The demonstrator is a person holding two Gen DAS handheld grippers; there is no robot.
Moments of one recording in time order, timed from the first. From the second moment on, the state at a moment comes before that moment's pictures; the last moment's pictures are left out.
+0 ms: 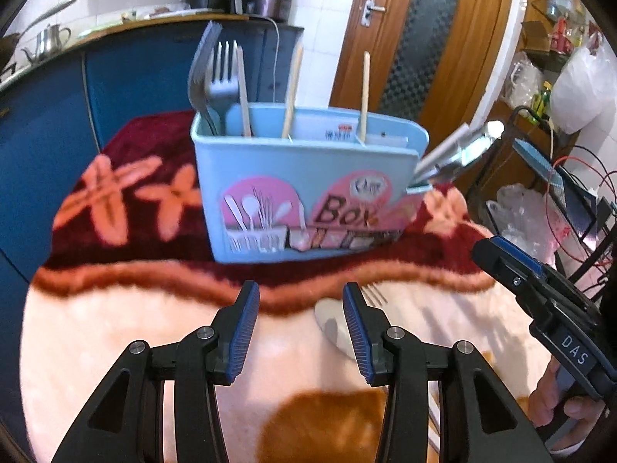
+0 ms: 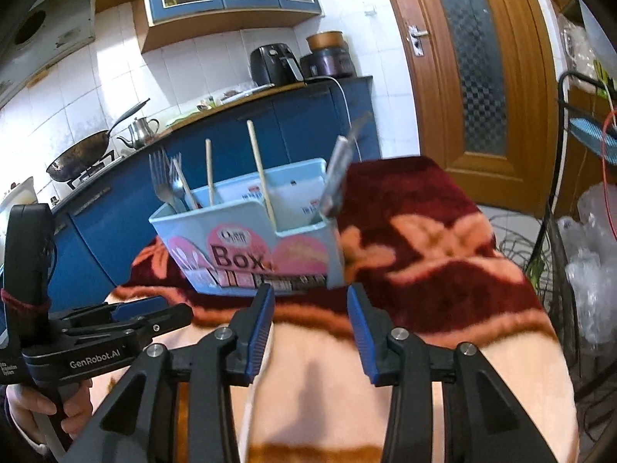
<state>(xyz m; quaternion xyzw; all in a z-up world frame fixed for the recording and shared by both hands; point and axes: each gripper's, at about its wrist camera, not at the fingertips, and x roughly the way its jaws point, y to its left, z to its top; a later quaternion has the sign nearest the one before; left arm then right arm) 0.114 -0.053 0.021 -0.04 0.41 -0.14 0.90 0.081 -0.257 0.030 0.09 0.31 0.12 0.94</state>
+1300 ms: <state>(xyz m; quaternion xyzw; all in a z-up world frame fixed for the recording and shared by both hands) 0.117 -0.083 -0.011 -0.16 0.46 -0.23 0.84 0.058 -0.302 0.005 0.16 0.32 0.11 0.93</state>
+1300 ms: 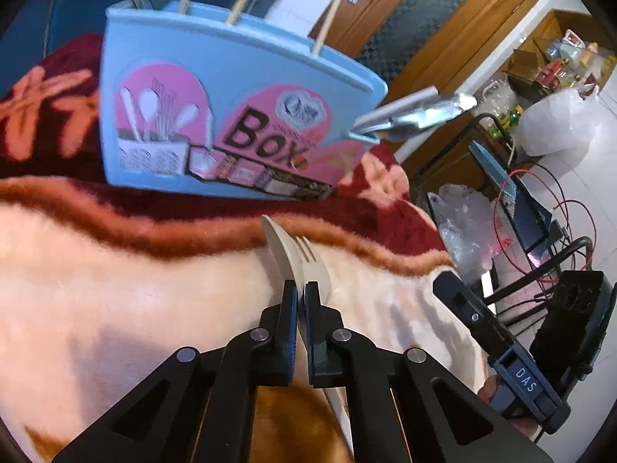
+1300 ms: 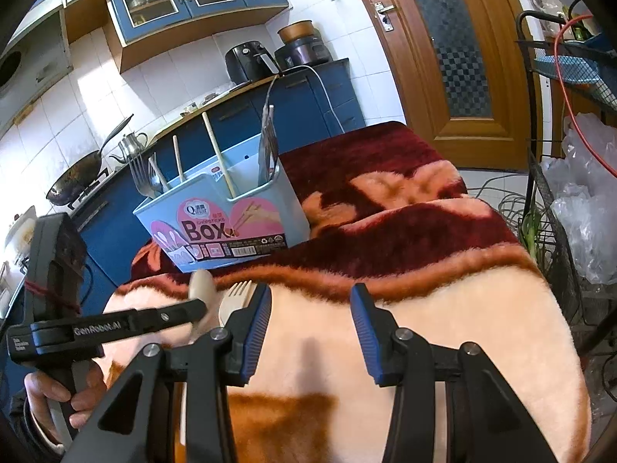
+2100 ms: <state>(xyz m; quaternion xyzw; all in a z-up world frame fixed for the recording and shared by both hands) 0.089 0.004 0.034 -0.09 0.35 -0.12 0.92 0.096 -0.227 -0.010 0.08 0.43 0.19 0.88</state>
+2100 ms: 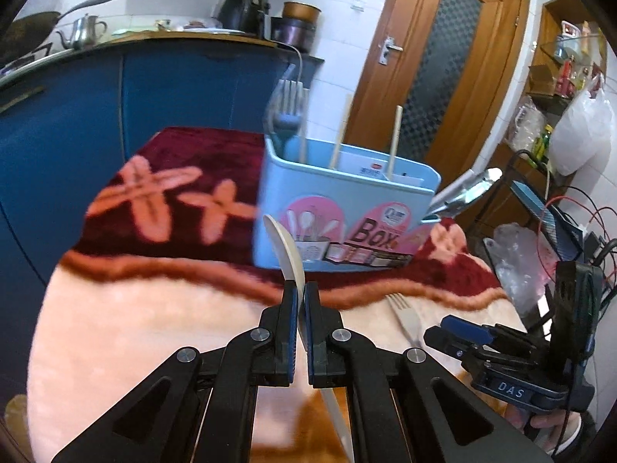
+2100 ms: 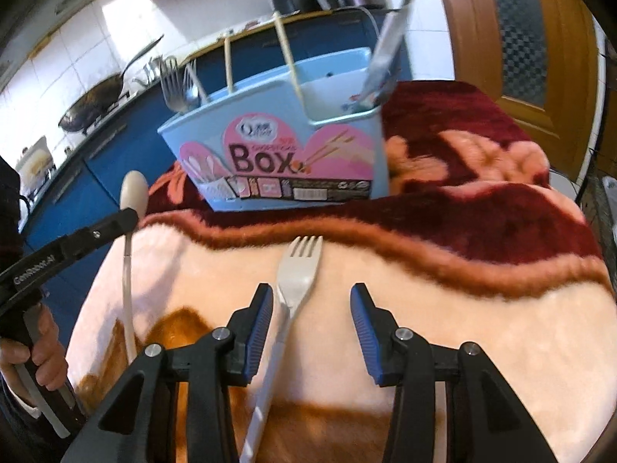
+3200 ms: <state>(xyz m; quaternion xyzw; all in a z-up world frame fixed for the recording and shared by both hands) 0.081 0.005 0.049 -0.09 0.31 -0.13 0.94 0.106 -0.224 0.020 0.15 0.39 0.27 0.87</state>
